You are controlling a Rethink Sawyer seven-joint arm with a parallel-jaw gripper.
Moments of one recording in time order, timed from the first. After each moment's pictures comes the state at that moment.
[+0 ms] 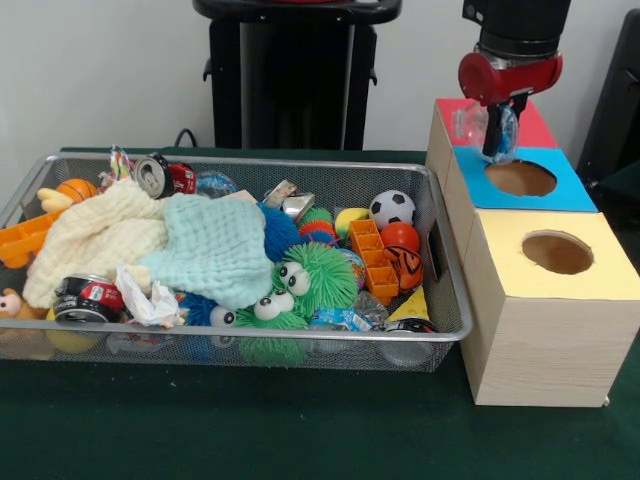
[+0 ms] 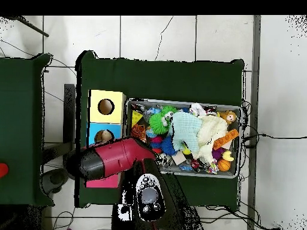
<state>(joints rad) -0.08 -0.79 0.20 1.84 -0.26 0.50 1.53</state>
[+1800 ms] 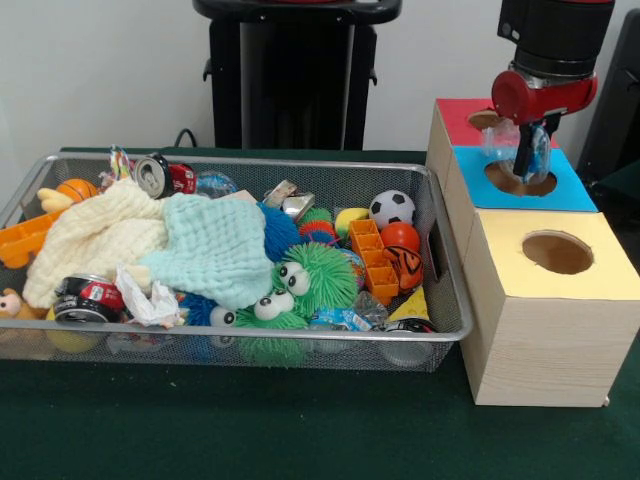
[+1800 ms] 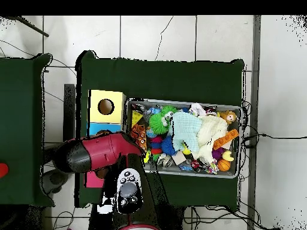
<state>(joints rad) 0.05 -0.71 0.10 1.73 -0.17 0.50 1.53</state>
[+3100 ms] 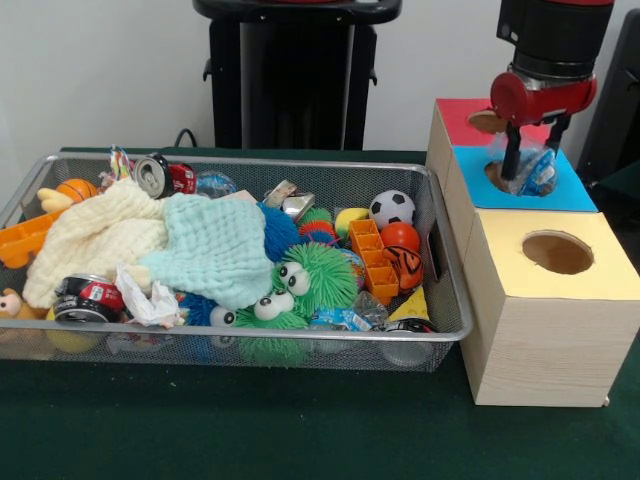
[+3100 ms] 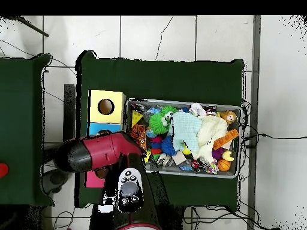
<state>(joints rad) 0.04 -0.71 0.10 1.73 -0.15 0.50 1.53</state>
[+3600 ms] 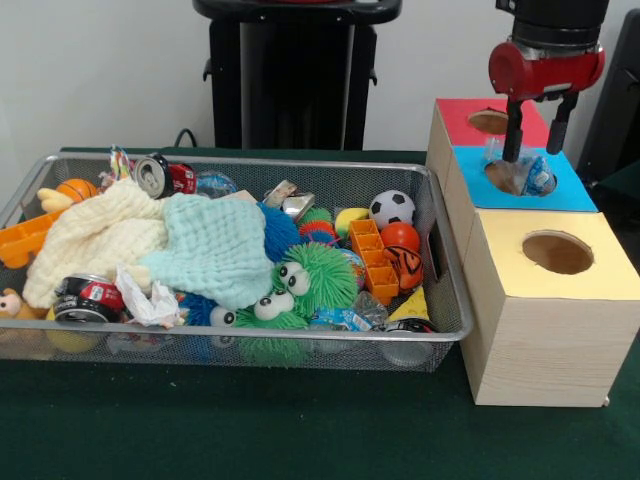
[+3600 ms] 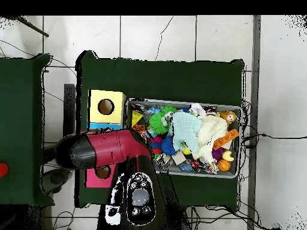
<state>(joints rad) 0.00 -0.78 0.10 1.73 -0.11 0.52 1.53</state>
